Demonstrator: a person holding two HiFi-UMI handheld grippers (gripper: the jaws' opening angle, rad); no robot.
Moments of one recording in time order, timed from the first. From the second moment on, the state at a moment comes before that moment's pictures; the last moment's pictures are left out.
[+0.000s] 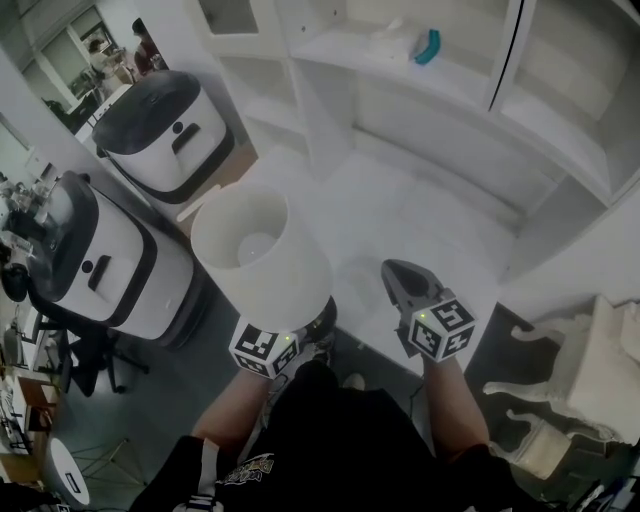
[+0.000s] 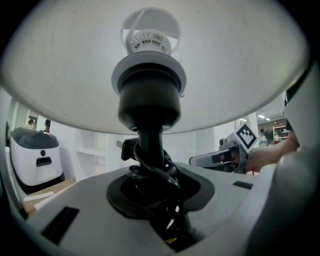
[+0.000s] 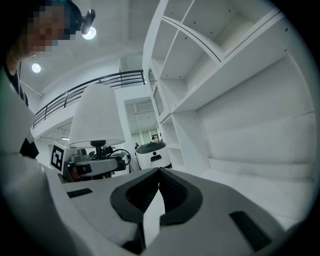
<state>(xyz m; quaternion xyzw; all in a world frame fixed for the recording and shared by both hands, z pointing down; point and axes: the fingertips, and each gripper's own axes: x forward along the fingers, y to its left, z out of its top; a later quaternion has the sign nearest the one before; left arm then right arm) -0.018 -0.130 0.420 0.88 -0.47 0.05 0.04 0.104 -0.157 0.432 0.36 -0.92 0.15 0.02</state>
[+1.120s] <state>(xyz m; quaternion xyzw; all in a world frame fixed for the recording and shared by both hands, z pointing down) -0.006 -0.248 0.449 0.92 -0.40 0.05 0.03 0.106 -0.245 0.446 0.43 -0.89 0.17 0.03</state>
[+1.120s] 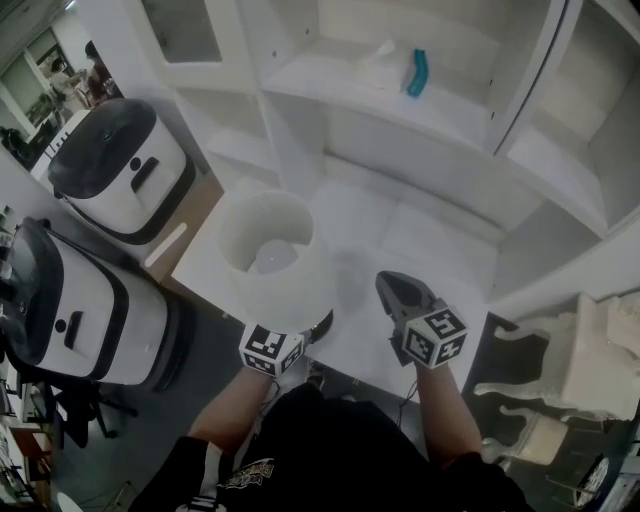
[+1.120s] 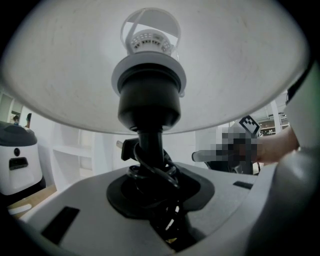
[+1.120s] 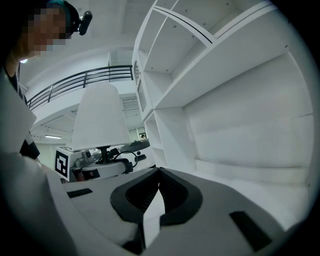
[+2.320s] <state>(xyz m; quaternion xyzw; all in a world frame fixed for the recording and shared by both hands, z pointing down) -0.003 -0.398 0.520 0.94 -0.33 0.06 0.02 0.101 -0.372 0.513 0.48 -0.85 0.21 0.06</state>
